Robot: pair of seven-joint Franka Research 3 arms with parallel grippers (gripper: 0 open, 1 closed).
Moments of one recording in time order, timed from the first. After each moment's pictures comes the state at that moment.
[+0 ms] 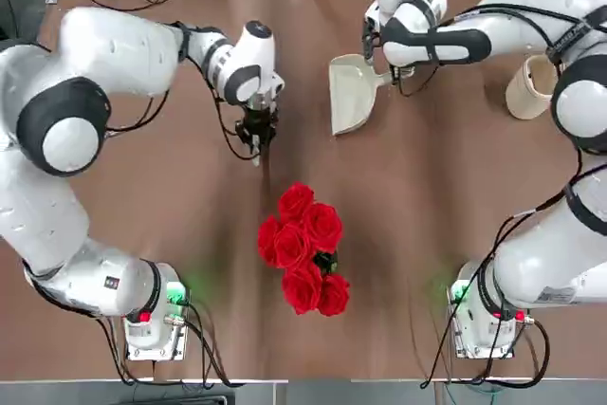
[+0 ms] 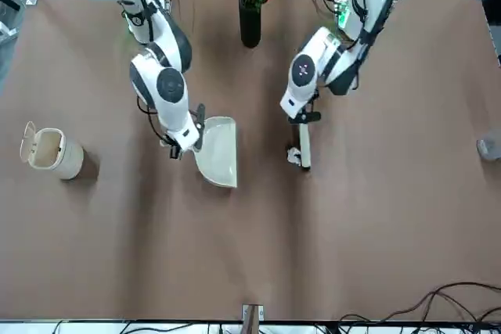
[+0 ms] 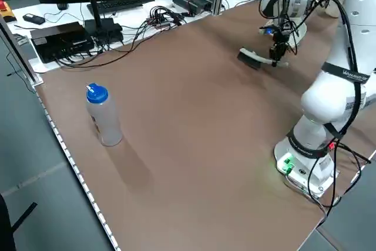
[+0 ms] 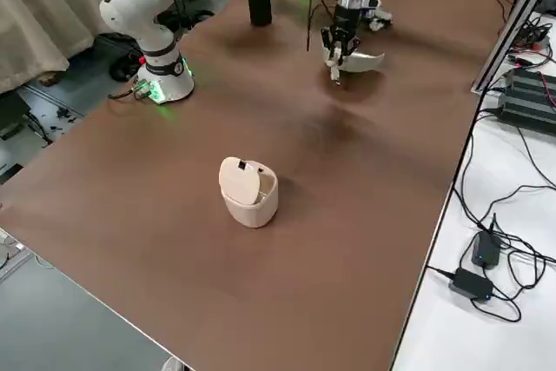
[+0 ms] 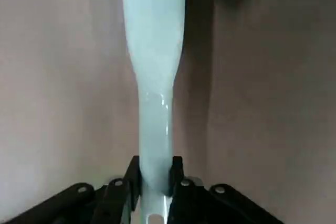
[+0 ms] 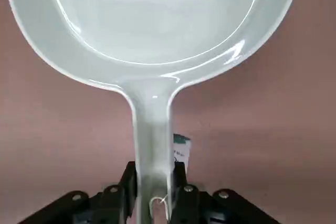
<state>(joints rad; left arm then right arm) -0.28 0.38 -0.49 -2.12 0.15 2.13 -0.90 0.00 0.47 0.61 -1.83 -0.50 1.97 -0.66</state>
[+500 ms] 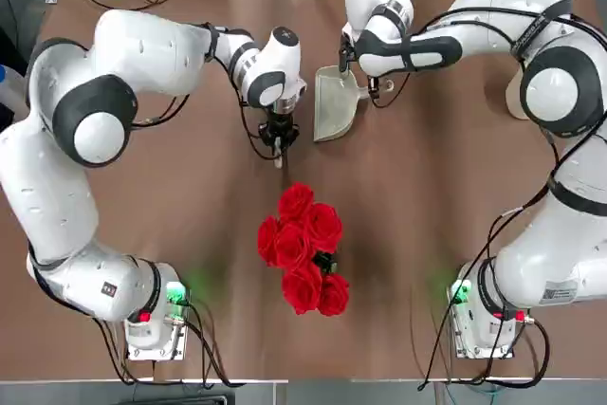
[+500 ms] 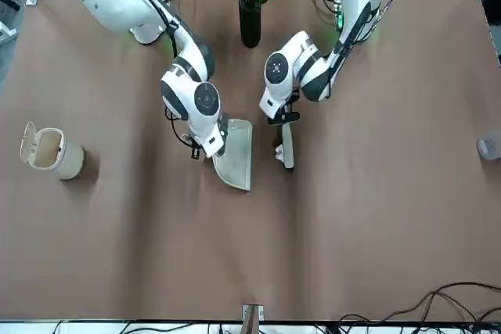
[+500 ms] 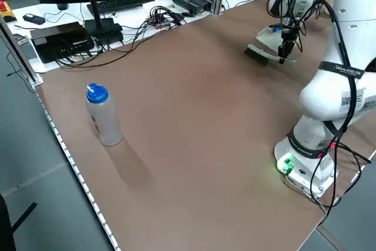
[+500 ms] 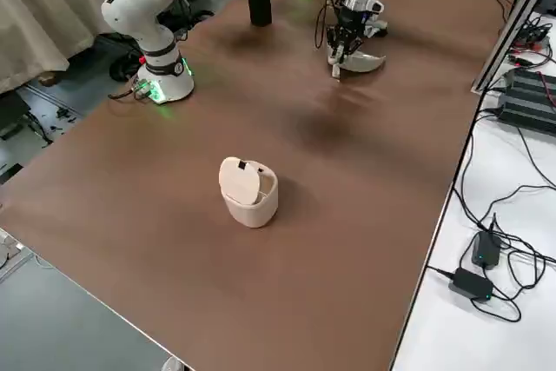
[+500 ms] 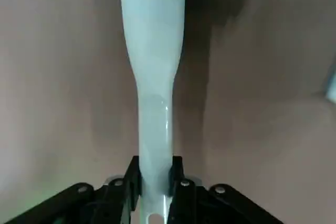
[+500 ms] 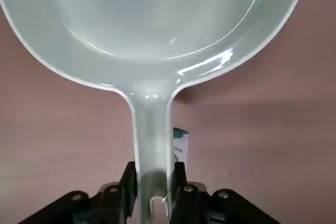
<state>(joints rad) -0.37 0.50 -0.49 -1.96 0.17 2.13 -1.03 0.08 0.65 0.66 -1.68 -0.60 1.87 -0.49</state>
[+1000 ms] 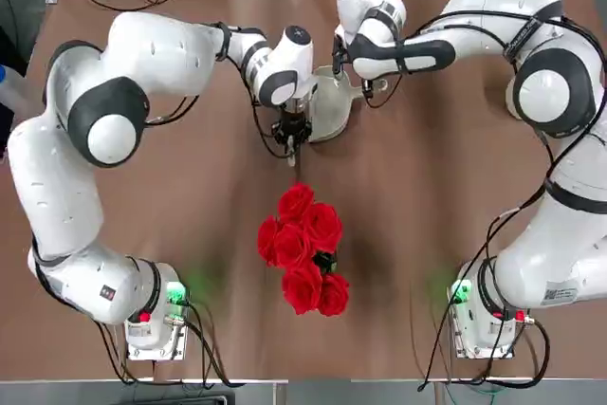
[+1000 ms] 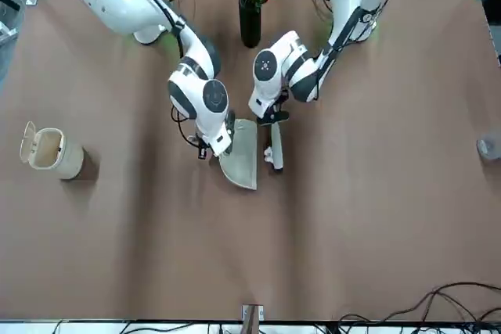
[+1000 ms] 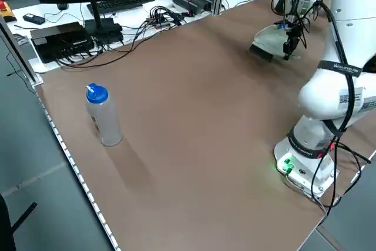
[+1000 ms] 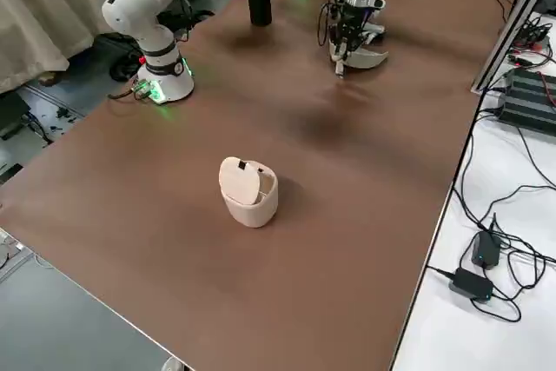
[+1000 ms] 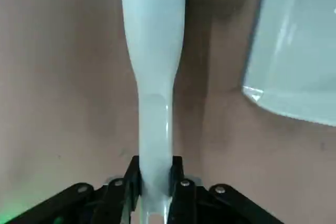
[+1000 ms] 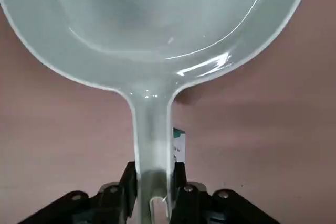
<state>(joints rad) -0.43 0.55 -0.49 -1.87 0.17 2.14 -1.07 0.11 0.68 0.67 -1.65 -0.64 1.86 -0.49</state>
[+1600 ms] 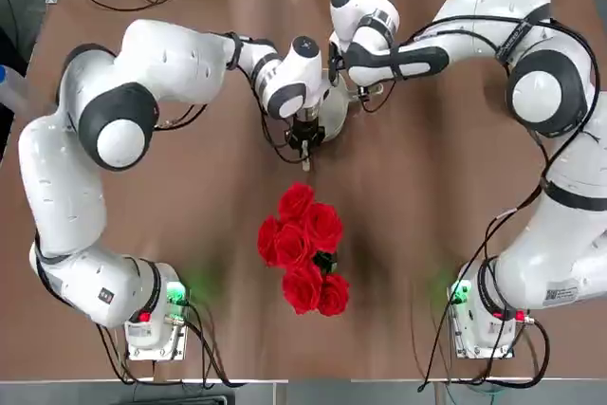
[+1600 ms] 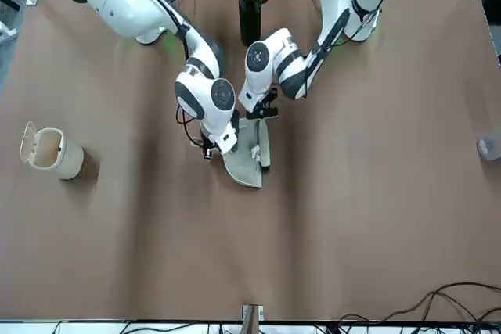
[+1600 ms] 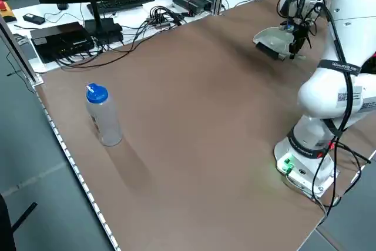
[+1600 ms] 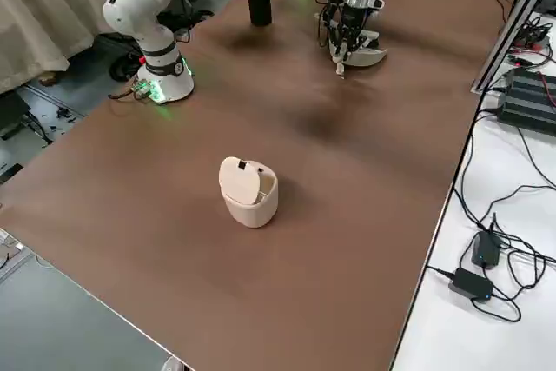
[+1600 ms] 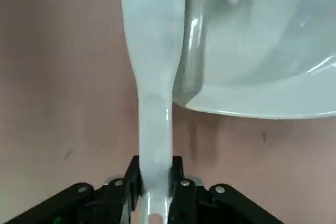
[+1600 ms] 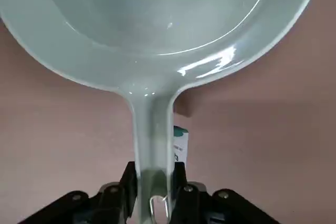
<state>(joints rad) -0.48 0.58 -0.49 -1.87 0.19 2.28 -1.12 0.13 0.71 0.67 -1.63 -0.67 1.86 -0.49</state>
